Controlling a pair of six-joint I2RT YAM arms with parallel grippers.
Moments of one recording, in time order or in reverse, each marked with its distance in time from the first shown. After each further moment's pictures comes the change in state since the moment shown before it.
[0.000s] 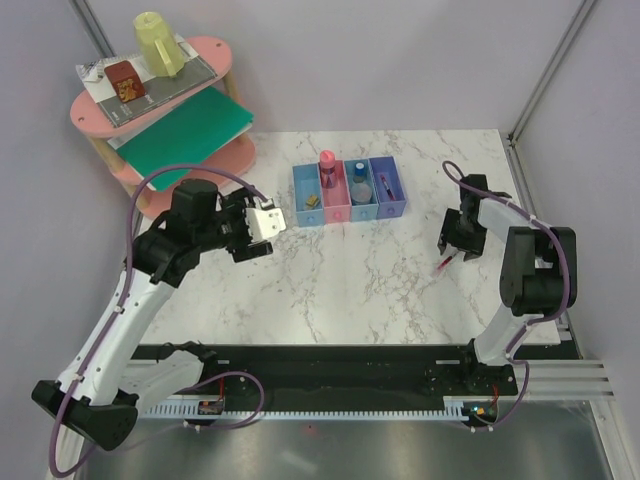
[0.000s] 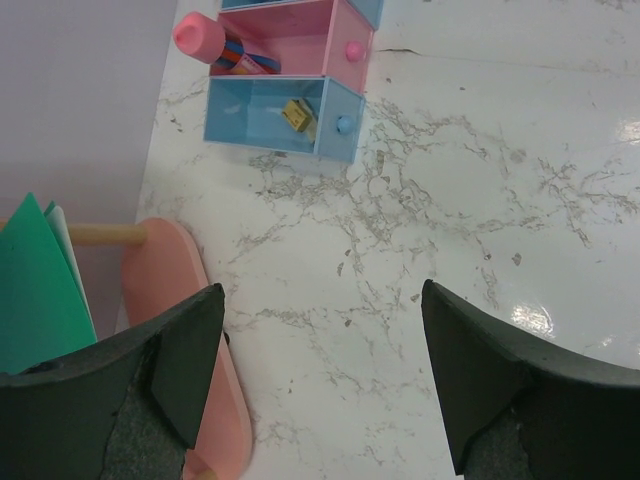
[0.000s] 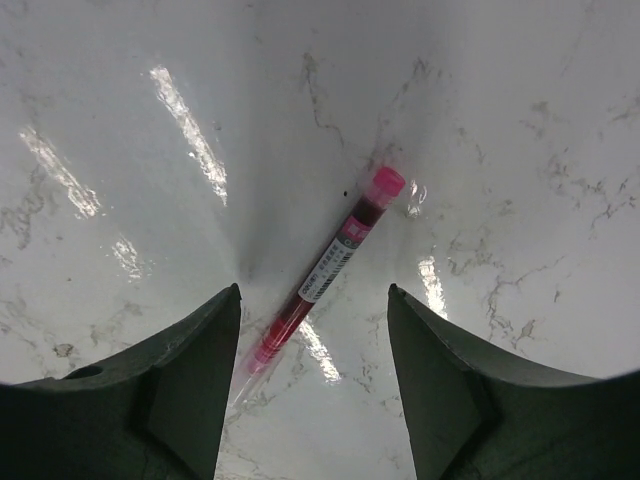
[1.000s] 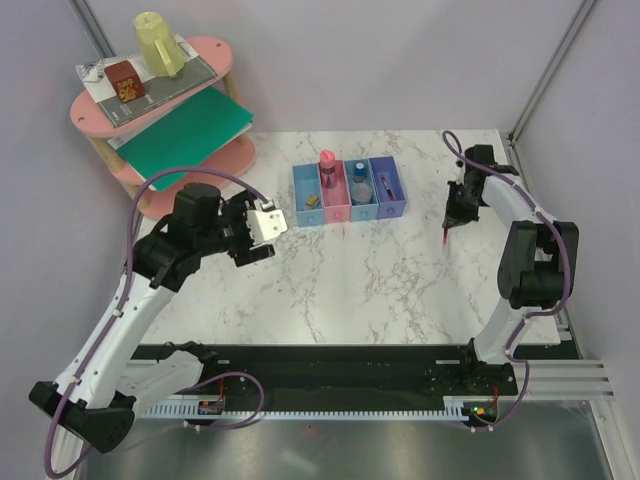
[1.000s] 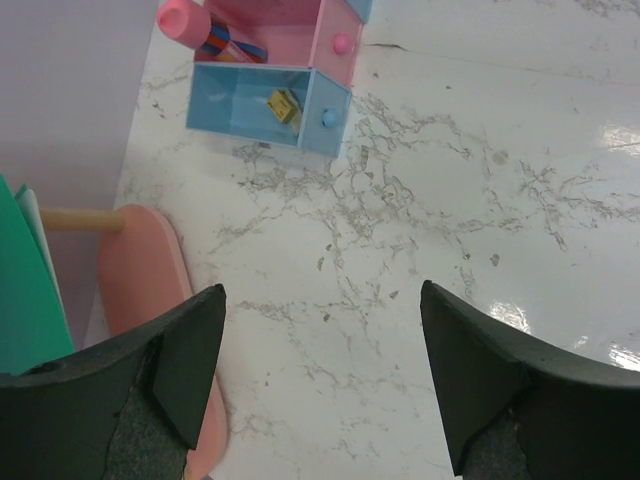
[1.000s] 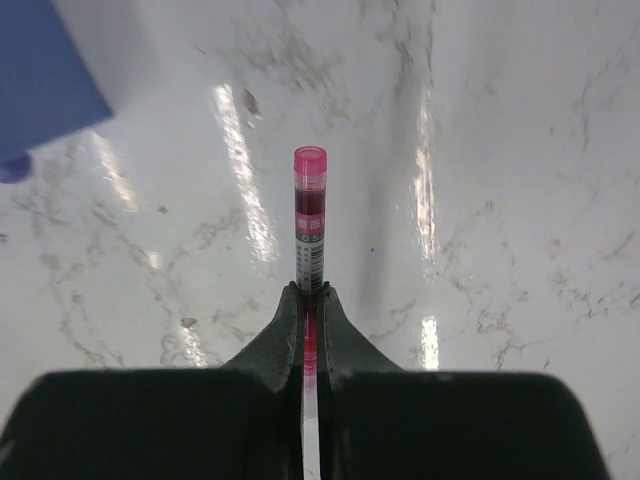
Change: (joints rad) left arm -0.030 -0.008 0.003 -0.008 -0.023 -0.044; right arm -0.015 0.055 0.202 -0.065 -0.155 -0.109
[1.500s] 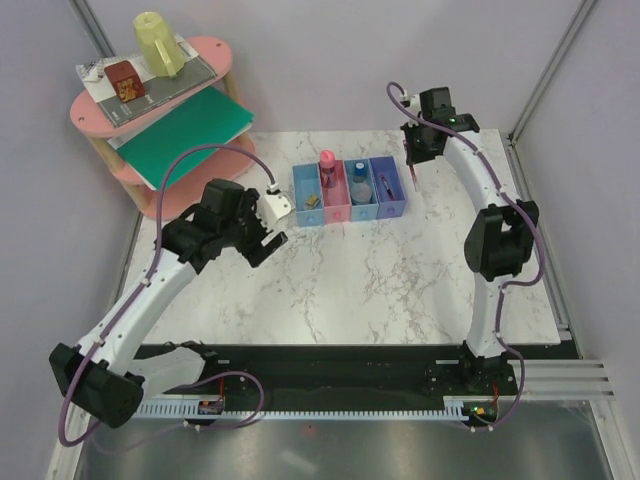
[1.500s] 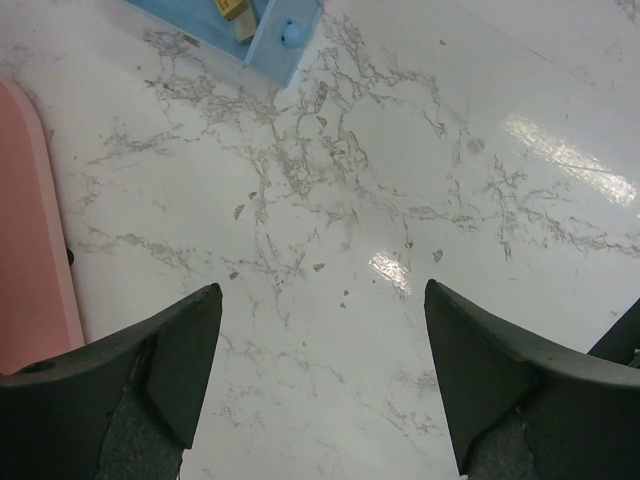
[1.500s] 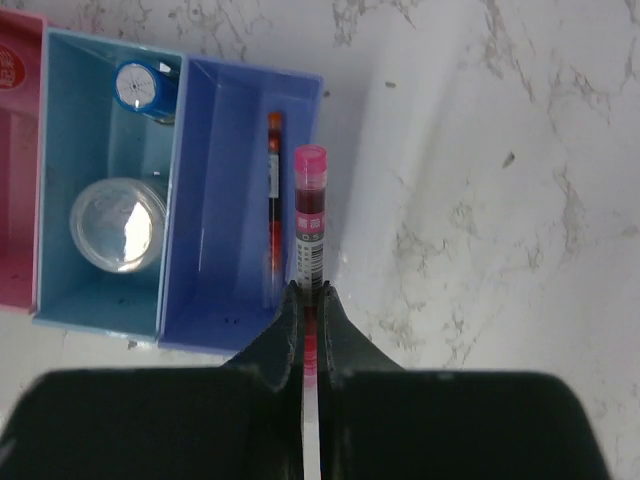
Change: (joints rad) left arm -0.002 0.110 -0.081 0.032 -0.121 -0.314; right arm 0.215 0.261 0.706 -0.089 0.029 -0.261
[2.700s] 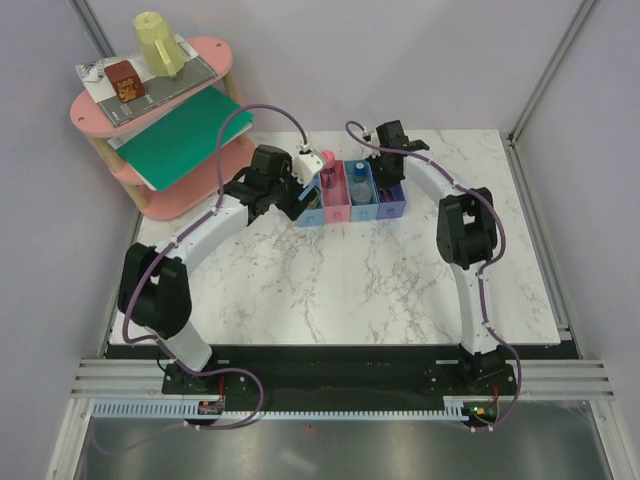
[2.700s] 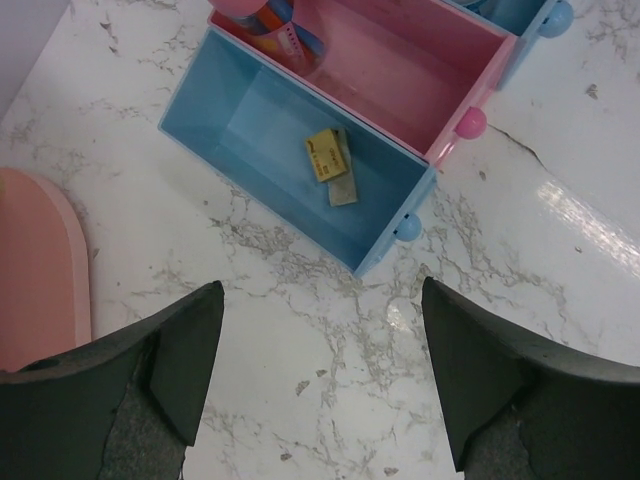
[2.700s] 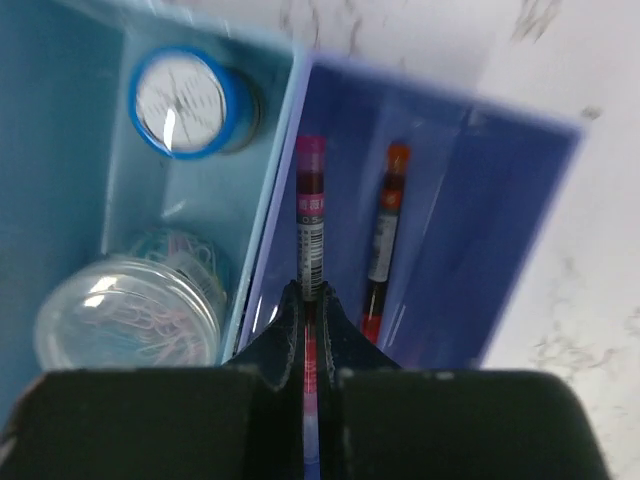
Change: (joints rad) left arm 0.004 0.538 0.205 0.420 -0.051 -0.095; right arm 0.140 0.279 0.048 0.150 0.046 -0.005
